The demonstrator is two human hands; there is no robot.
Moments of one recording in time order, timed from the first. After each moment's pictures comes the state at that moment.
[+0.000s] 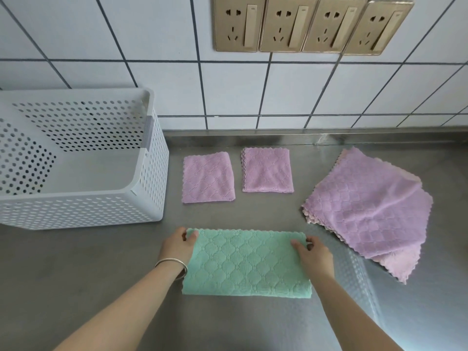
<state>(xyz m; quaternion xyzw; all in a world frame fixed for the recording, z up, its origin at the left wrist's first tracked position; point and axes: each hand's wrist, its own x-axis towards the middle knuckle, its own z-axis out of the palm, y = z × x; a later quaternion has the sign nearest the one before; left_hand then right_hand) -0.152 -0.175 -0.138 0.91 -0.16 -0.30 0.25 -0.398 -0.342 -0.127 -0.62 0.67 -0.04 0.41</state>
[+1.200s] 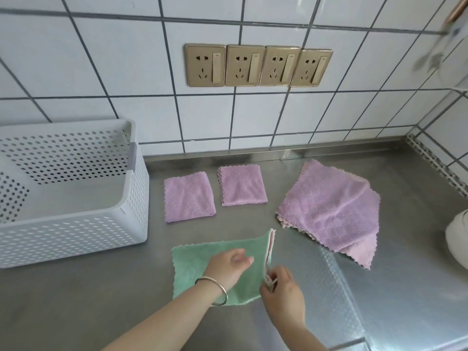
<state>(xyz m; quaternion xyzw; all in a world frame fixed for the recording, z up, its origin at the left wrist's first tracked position) -0.254 -0.218 -0.082 0.76 -0.36 -0.46 0.29 -0.406 -0.240 -0.099 -0.74 0.60 -0.14 0.28</state>
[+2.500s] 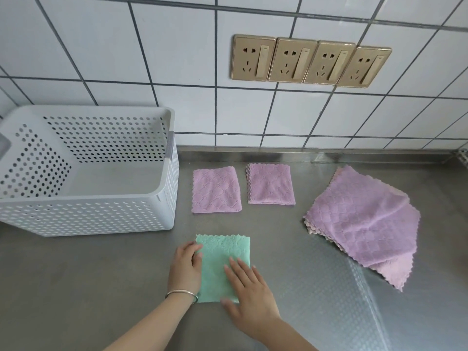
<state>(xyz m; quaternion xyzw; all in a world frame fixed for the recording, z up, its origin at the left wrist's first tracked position) -0.176 -0.138 -0.141 0.88 -0.25 -0.19 0.36 -0.340 -0.207 -0.132 -0.95 0.26 0.06 0.16</state>
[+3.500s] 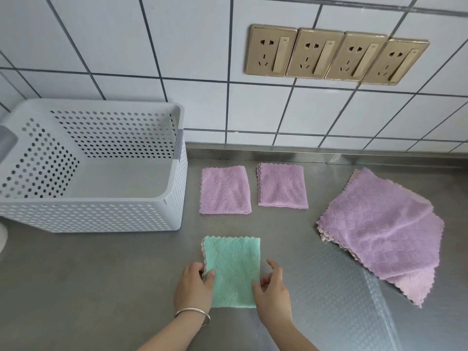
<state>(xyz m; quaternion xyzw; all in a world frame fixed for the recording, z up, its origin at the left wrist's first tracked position) -0.200 -0.132 -0.134 0.92 -0.16 -0.25 0.26 -0.332 -0.222 -0.111 -0.70 0.56 -0.01 0.44</state>
